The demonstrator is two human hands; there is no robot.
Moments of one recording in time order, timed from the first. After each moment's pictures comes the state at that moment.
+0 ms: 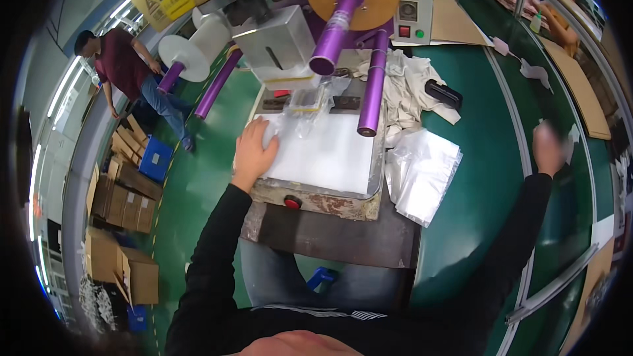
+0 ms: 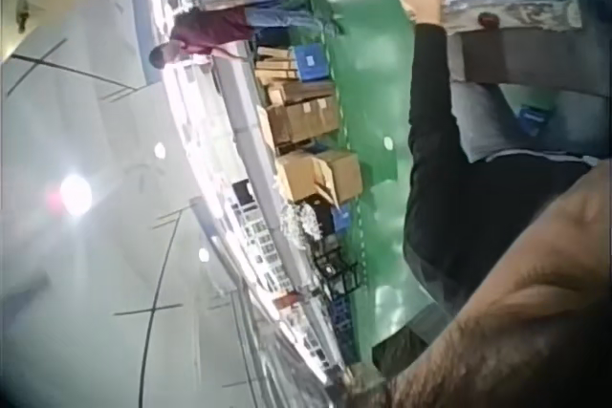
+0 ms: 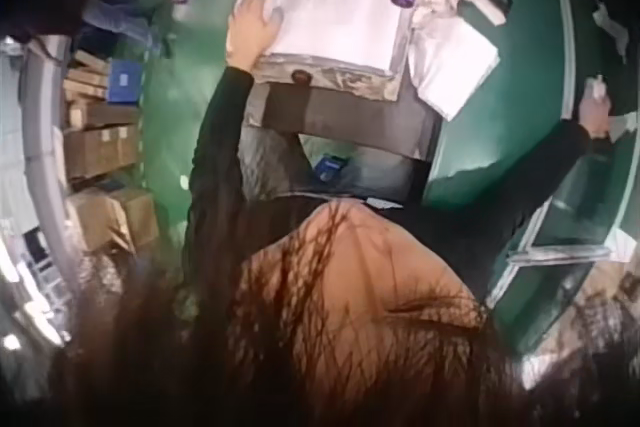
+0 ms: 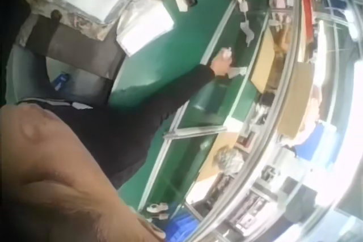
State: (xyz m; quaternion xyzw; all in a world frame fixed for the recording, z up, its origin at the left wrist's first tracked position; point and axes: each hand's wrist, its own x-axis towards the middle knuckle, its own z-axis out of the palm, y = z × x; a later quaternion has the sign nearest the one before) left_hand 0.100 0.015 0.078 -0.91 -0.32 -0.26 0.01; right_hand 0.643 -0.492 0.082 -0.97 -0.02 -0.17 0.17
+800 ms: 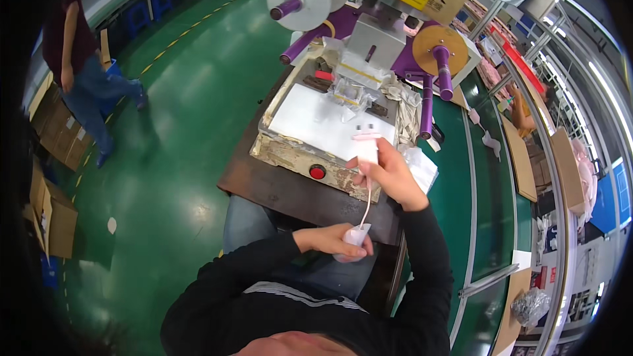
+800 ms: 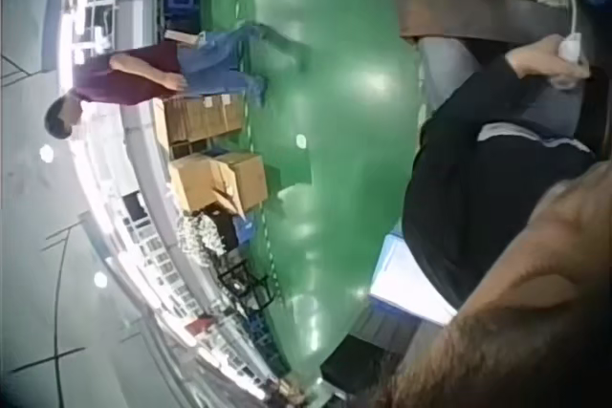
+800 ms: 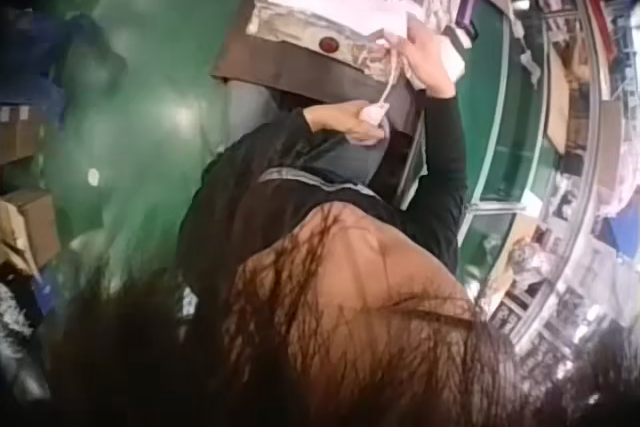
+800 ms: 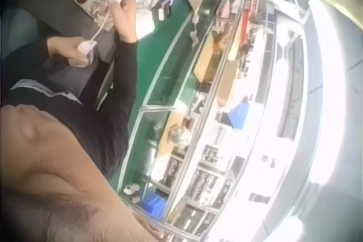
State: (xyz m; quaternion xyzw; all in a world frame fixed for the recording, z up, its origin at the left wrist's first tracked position) left_hand 0.055 -0.226 0.042 -0.56 0.15 0.12 -0.80; right_hand 0.218 -0.260 0.223 -0.60 -0.50 0.43 0.46
